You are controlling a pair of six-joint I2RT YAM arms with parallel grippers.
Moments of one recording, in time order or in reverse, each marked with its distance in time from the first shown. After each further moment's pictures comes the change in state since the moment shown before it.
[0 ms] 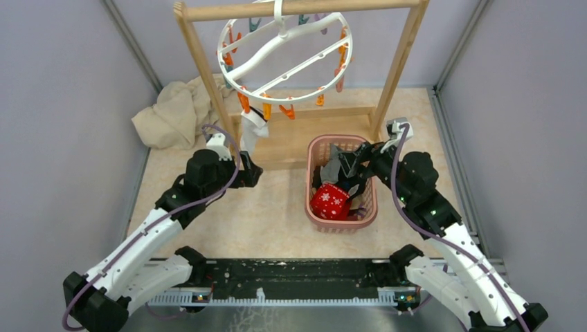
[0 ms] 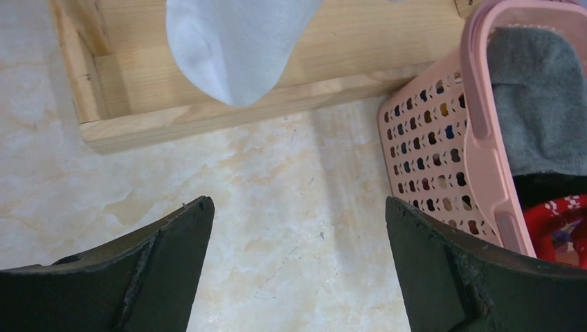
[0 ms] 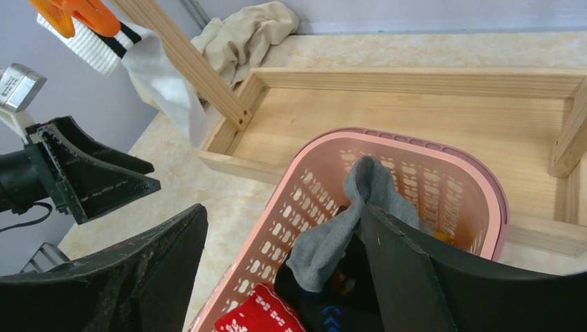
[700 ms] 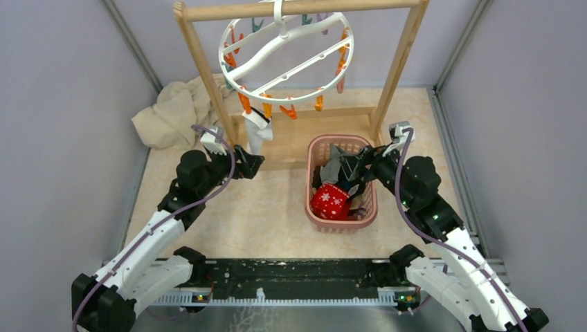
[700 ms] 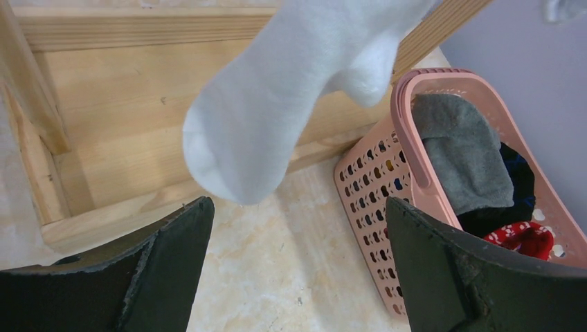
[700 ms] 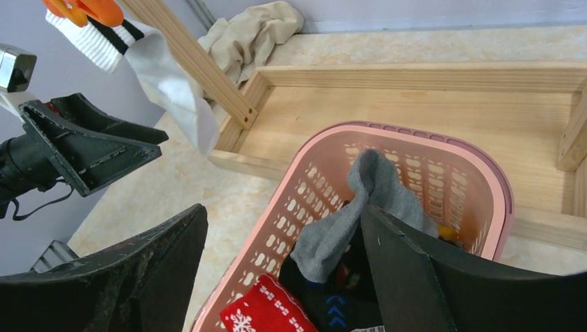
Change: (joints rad) left arm 0.141 -0.011 -0.119 0.357 0.225 0.026; right arm 0.000 -0.045 -0.026 -0.006 -0.008 0.018
